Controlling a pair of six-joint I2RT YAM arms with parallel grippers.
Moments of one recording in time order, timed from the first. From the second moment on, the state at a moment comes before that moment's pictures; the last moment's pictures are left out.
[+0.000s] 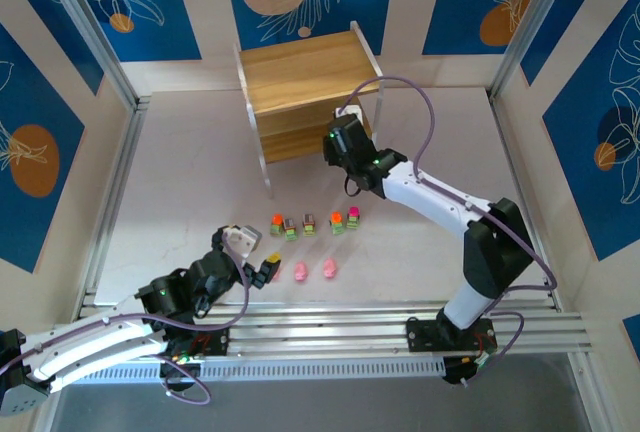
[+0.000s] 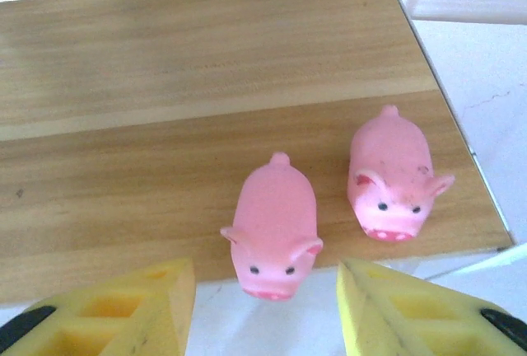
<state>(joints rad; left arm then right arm) -1.06 0.51 0.30 -0.28 -0.47 -0.16 0.68 1.63 1.29 -0.31 0.42 0.37</state>
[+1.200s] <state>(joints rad) -1.06 0.55 0.30 -0.27 -0.46 -0.16 1.10 1.28 0.81 -0.46 0.62 0.74</state>
